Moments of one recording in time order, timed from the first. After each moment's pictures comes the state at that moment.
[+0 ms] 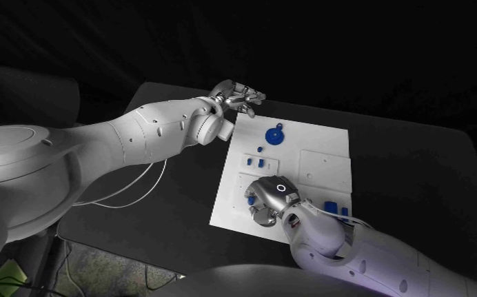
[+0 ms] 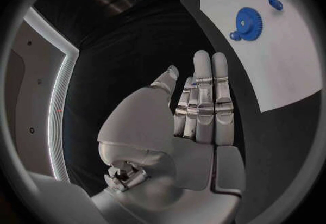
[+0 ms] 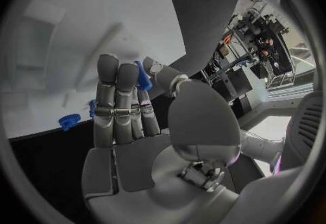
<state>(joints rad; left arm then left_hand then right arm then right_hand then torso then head) 1.17 -0.53 -0.06 1.01 -0.31 -0.27 0.23 1.33 0.02 0.14 0.05 0.08 1.00 0.13 0.09 0.06 1.20 0.08 0.06 0.06 1.42 -0.01 0.48 0.31 0.09 1.31 -0.03 0.08 0.94 0.72 -0.49 0.06 1.52 -2.05 -0.30 -0.38 1.20 -0.21 0.66 -0.23 0.05 1.12 0.11 0.06 0.06 1.22 0.07 0.06 0.06 1.45 -0.04 0.74 0.73 0.12 1.47 -0.07 0.35 1.14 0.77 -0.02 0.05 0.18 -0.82</state>
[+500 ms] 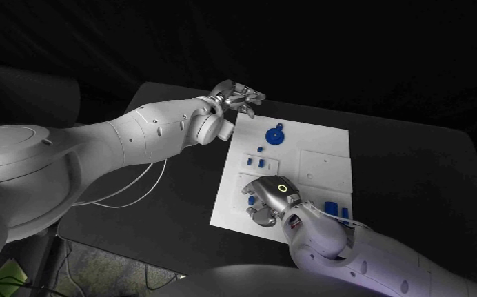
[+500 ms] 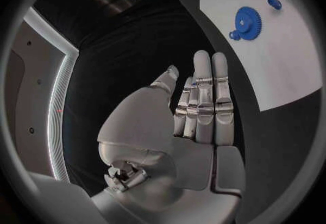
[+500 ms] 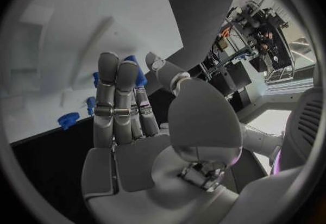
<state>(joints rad) 1.17 -0.54 -0.06 1.01 -0.31 -0.27 0.23 1.33 0.02 0.14 0.05 0.08 1.00 0.13 0.09 0.06 1.20 0.08 0.06 0.06 1.41 -0.01 0.48 0.31 0.09 1.31 -0.03 0.08 0.94 0.71 -0.49 0.06 1.52 -2.01 -0.38 -0.36 1.23 -0.24 0.58 -0.23 0.05 1.05 0.10 0.06 0.06 1.11 0.09 0.07 0.06 1.43 -0.03 0.74 0.71 0.15 1.47 -0.05 0.31 1.11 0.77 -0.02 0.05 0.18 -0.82</state>
